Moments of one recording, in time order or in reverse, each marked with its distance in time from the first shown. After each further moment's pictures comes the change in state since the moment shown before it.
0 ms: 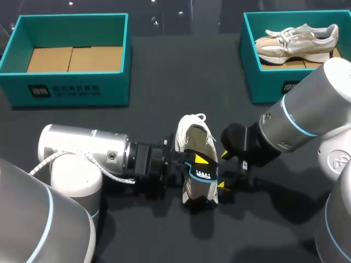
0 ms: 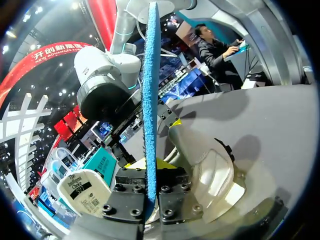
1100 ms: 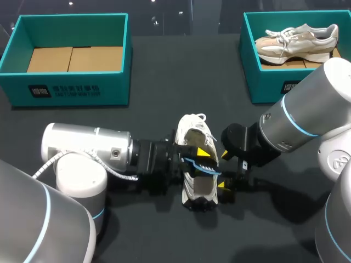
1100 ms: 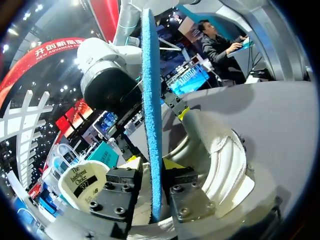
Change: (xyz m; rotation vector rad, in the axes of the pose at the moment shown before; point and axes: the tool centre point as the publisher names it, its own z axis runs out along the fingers) left arm -0.010 0.009 0.005 -0.031 -0.016 -0.006; right arm 0.000 0.000 0.000 0.000 0.000 0.000
